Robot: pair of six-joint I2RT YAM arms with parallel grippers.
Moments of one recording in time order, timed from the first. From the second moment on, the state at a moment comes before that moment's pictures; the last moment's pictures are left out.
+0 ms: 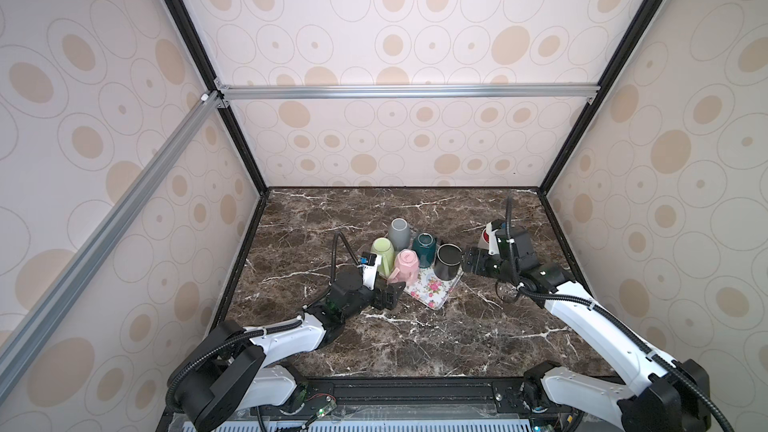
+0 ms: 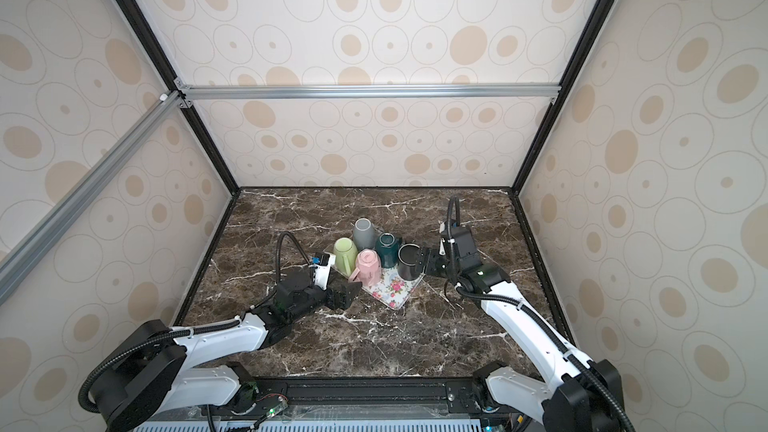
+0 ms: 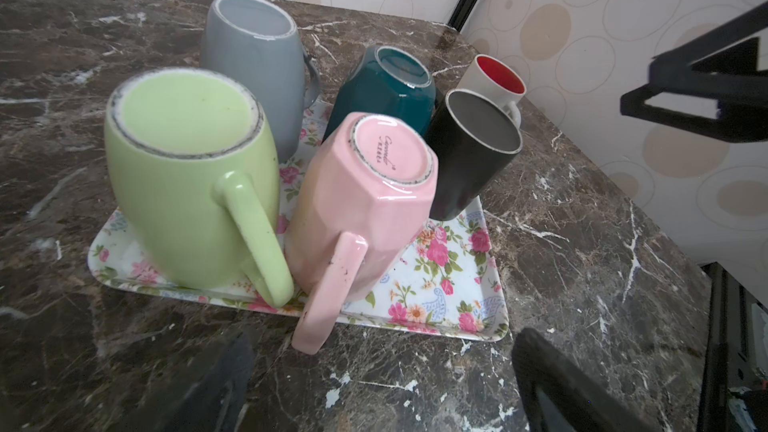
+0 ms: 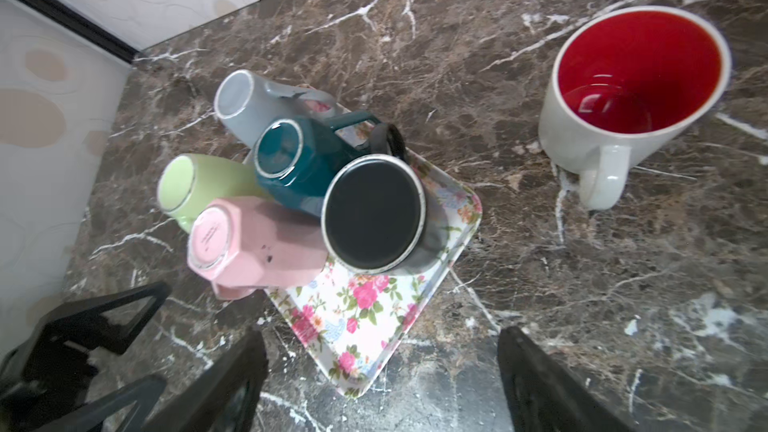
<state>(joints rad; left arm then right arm) -0.69 1.29 0.38 0.52 0.07 -0.38 0.40 1.06 0.83 -0.49 -0.05 0.51</state>
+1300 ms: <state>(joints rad) -0.71 1.46 0.70 0.15 -0.04 -0.40 0.40 0.78 0.62 -0.33 -0.22 0.47</state>
